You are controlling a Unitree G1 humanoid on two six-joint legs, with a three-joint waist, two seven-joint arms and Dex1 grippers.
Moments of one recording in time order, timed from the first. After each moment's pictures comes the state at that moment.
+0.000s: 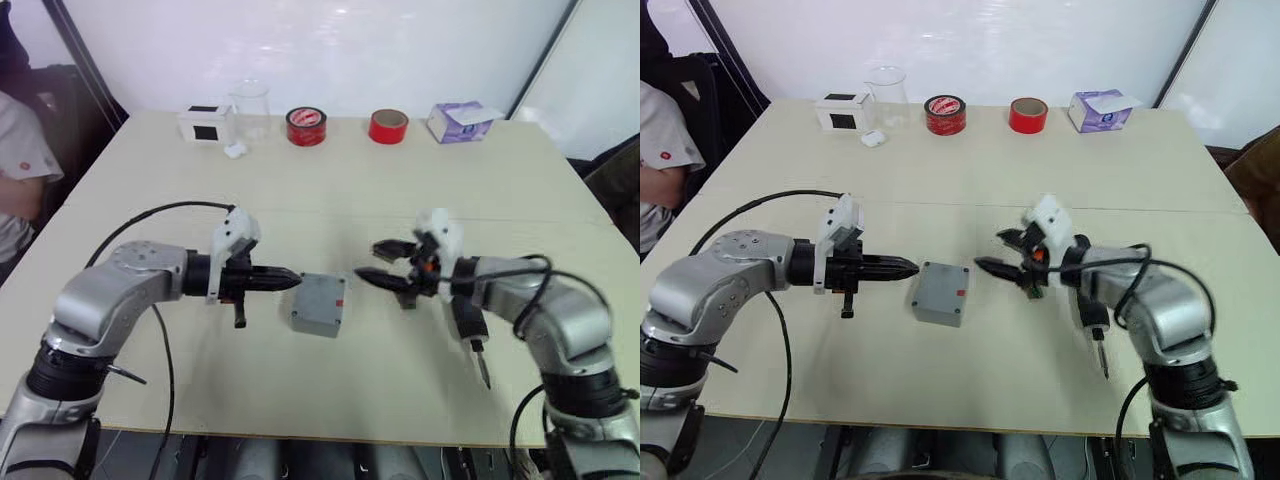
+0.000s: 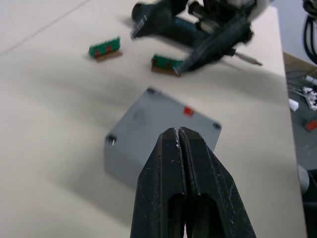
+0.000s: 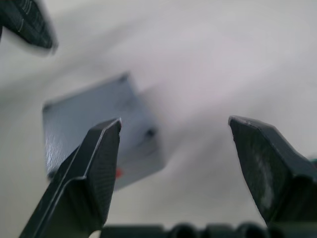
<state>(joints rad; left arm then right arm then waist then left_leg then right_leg) -0.49 0.76 -0.07 -0.36 -0.64 0.88 -1.03 -0.44 -0.62 -0.05 -0.43 0.55 1.01 0.71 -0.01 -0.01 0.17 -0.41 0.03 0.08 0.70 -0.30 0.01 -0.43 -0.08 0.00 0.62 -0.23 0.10</state>
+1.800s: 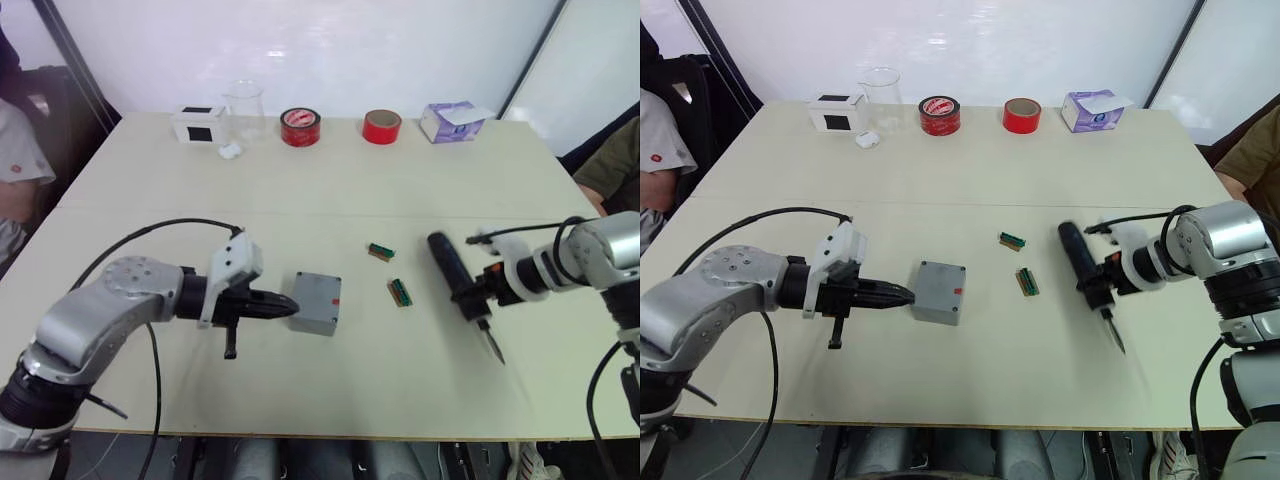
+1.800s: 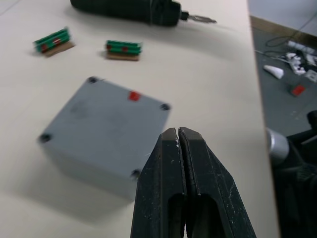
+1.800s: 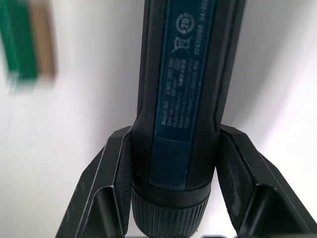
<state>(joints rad) -0.41 0.87 -0.09 -0.44 -0.66 0.80 -1.05 -0.80 -1.00 0.22 0.26 0.65 1.37 0.57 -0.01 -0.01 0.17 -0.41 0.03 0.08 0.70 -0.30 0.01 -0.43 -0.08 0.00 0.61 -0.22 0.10</state>
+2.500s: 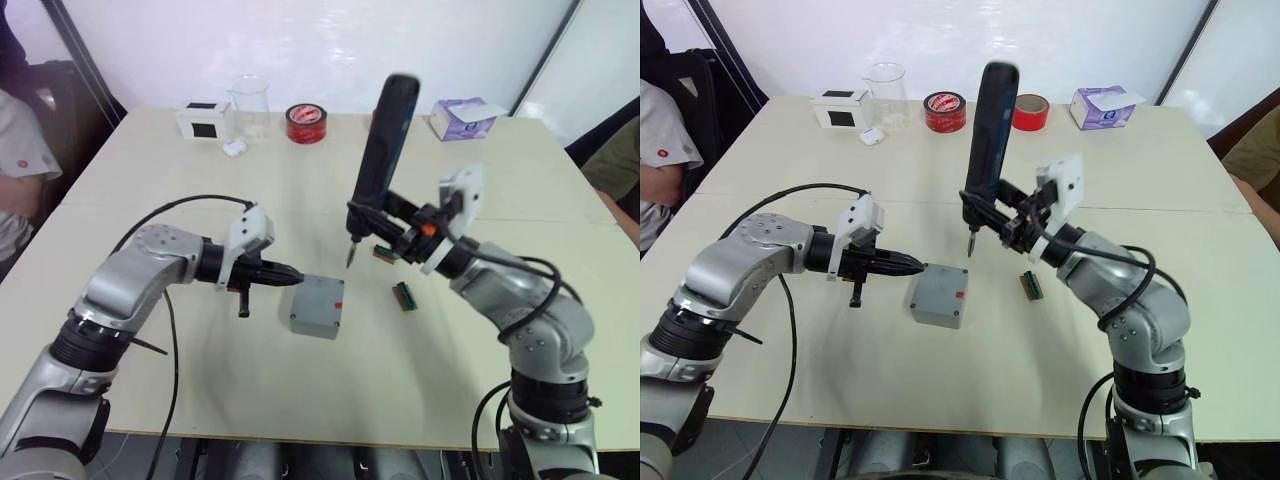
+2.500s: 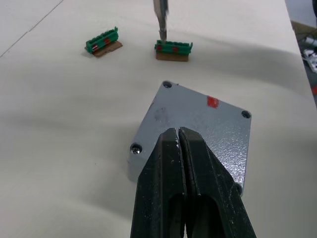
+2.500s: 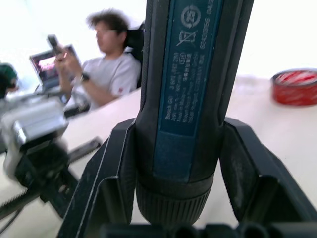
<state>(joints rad) -0.62 0.75 -0.26 -0.16 -0.46 0.68 -1.16 -0.40 -0.37 -0.08 -0.51 0.73 0.75 0.41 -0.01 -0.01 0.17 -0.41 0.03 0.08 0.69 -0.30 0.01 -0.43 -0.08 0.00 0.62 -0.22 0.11</state>
